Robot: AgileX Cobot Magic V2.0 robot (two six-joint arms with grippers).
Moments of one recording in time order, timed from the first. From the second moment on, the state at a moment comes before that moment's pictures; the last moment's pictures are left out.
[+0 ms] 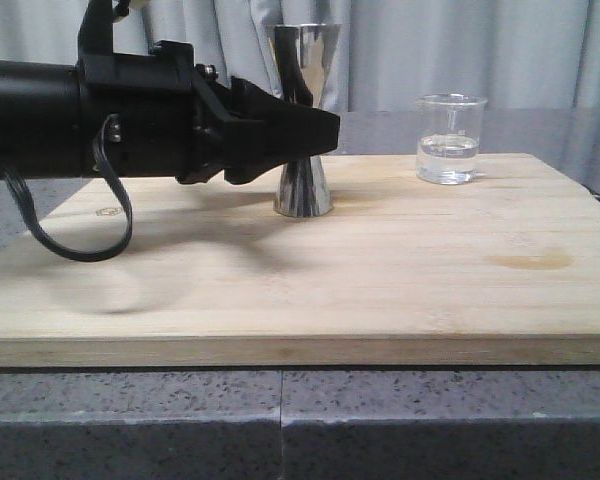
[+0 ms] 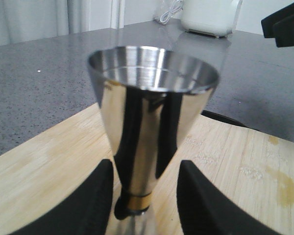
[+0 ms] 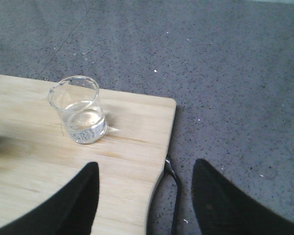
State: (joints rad) left arm -0.53 1.76 -0.75 0.82 -1.00 -0.56; right arm 0.13 0.85 -0.61 0.20 0.26 -0.18
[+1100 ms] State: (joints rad) left arm -0.53 1.76 -0.75 0.82 -1.01 -0.56; right arm 0.13 0.85 -0.61 0.20 0.25 -0.18
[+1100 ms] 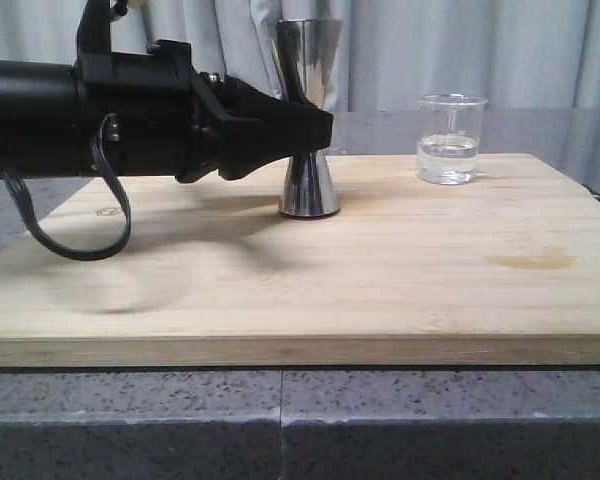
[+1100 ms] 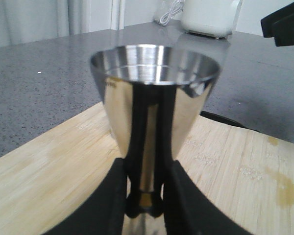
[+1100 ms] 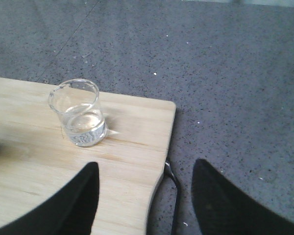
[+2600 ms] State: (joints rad) left arm -0.53 1.75 -0.75 0.92 -1.09 -0.60; right arm 0.36 1.12 -0.42 0.20 -0.35 -0.20
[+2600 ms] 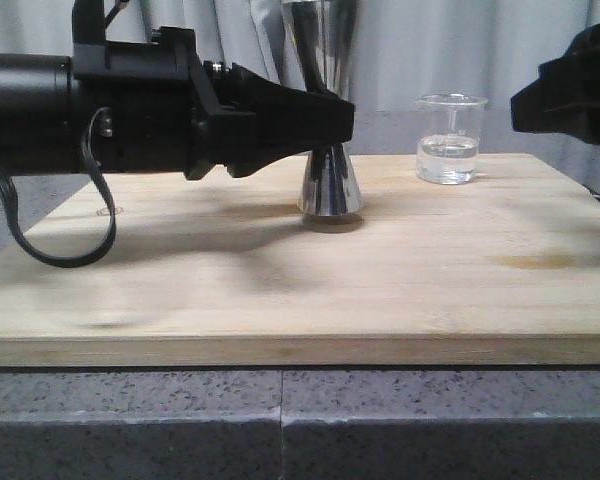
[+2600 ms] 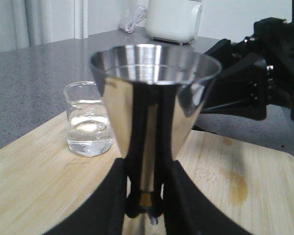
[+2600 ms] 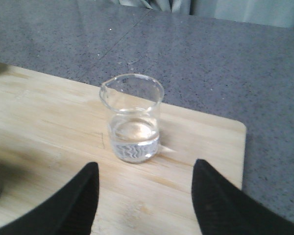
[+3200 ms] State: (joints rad) left arm -0.53 1.73 -0.75 0.95 -1.09 -0.61; right arm 0.41 1.37 -0.42 0.20 -0.64 -0.19
